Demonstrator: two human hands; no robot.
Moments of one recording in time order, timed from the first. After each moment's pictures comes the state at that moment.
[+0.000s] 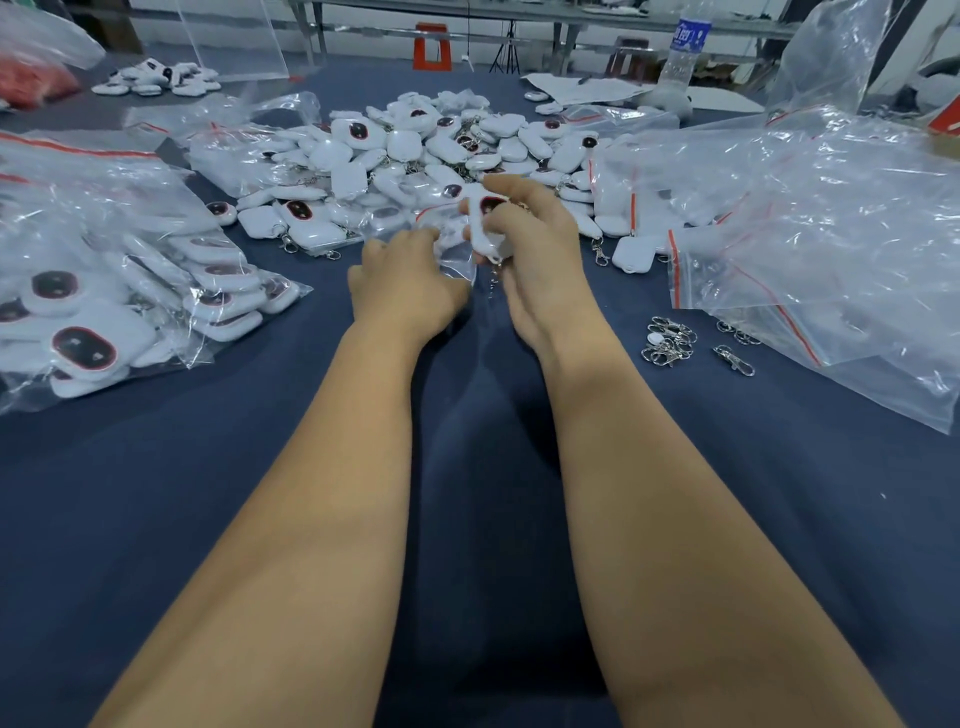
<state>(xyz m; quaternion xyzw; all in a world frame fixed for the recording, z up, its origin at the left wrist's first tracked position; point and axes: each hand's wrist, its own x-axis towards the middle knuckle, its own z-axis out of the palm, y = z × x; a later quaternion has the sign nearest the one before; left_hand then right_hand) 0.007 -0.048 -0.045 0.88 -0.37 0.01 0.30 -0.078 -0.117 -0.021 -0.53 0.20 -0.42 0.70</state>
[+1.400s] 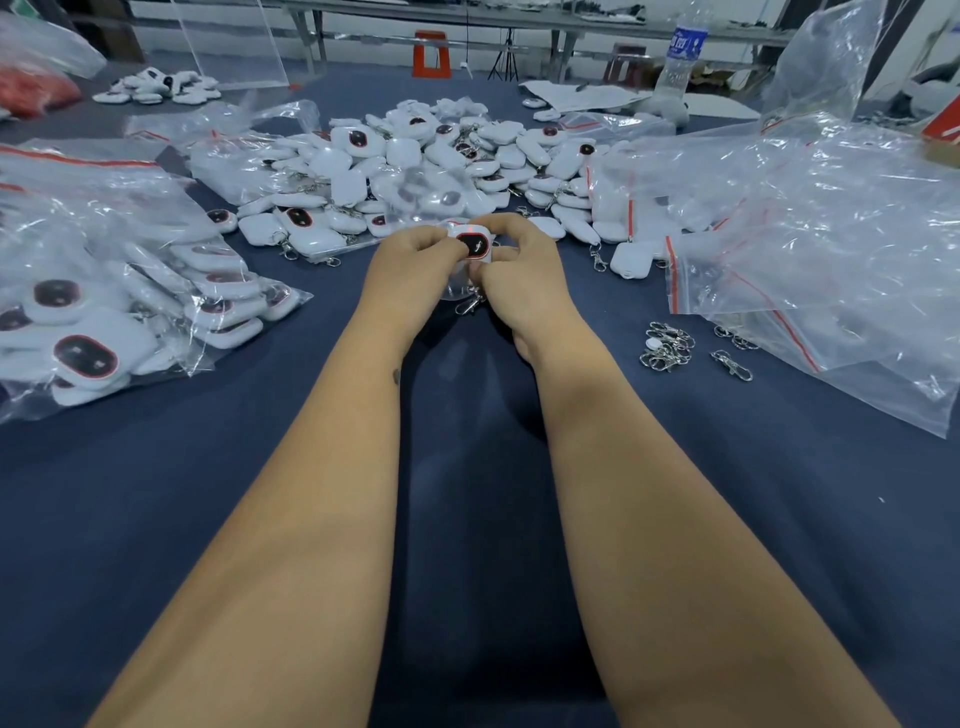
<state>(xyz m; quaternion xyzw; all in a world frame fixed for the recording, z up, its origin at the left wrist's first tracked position) 0.003 -0.044 -0.034 0.70 -0.32 -0.18 0.61 -0.080 -0.122 -0.039 -0.67 0.26 -0.35 0.60</state>
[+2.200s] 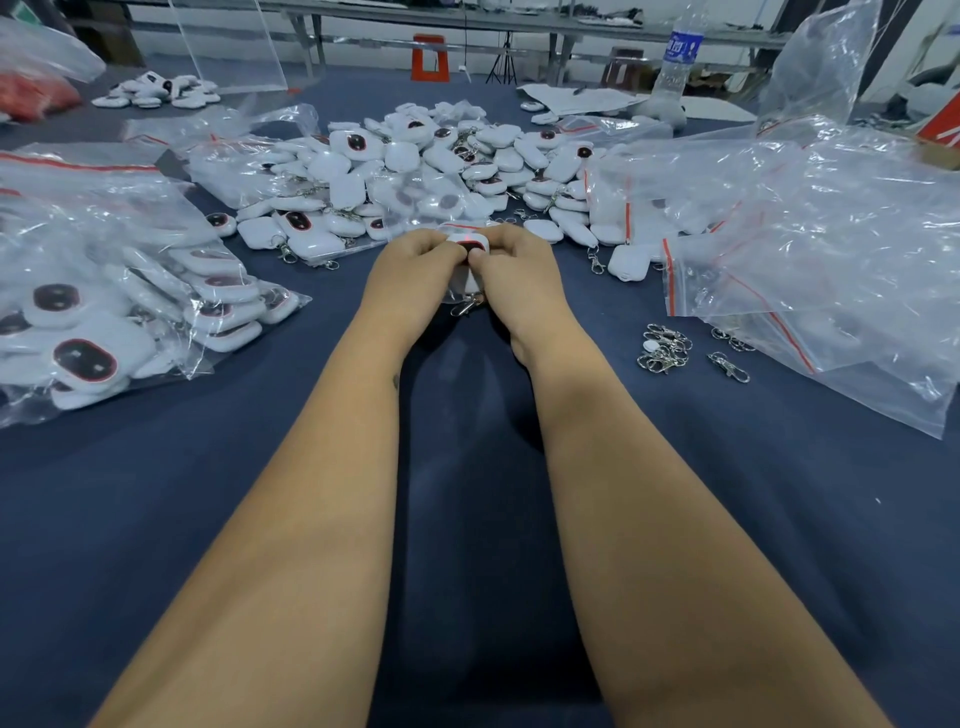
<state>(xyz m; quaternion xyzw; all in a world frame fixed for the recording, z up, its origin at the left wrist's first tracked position) 0.002 -0.044 -0.035 0.71 -0.32 -0.18 0.60 -0.077 -0.119 -0.035 -0.68 0.31 -0.34 0.57</state>
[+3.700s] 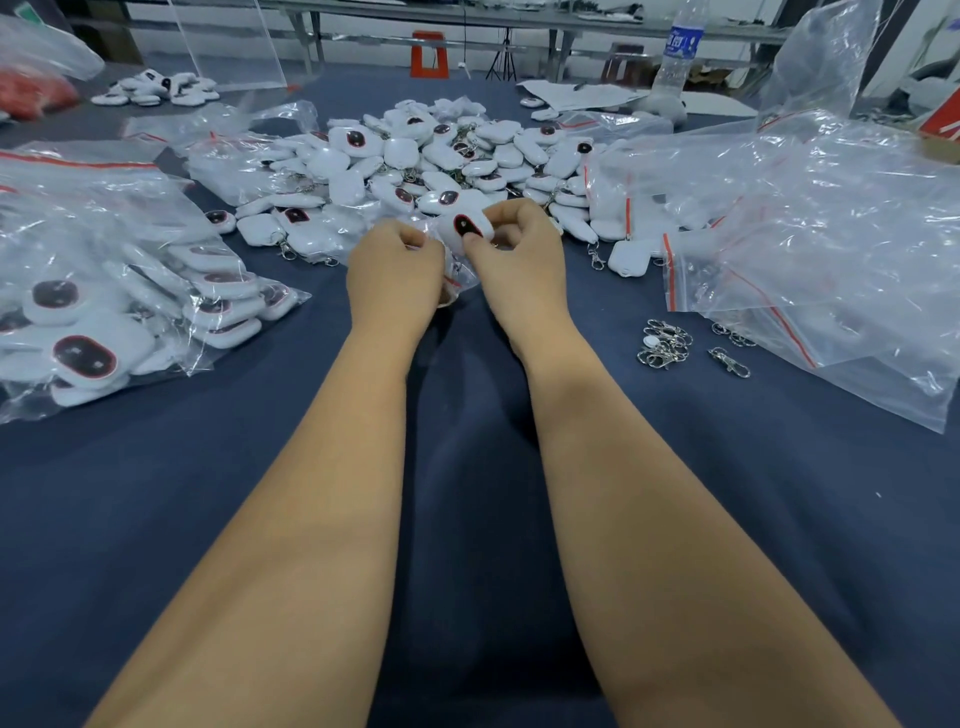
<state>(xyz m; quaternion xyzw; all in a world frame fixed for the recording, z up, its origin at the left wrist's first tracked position) 0.000 -0.044 -0.035 0.76 -0.26 -0.07 0.59 -0.079 -0.113 -0.032 -0.68 0.30 -0.42 0.52</state>
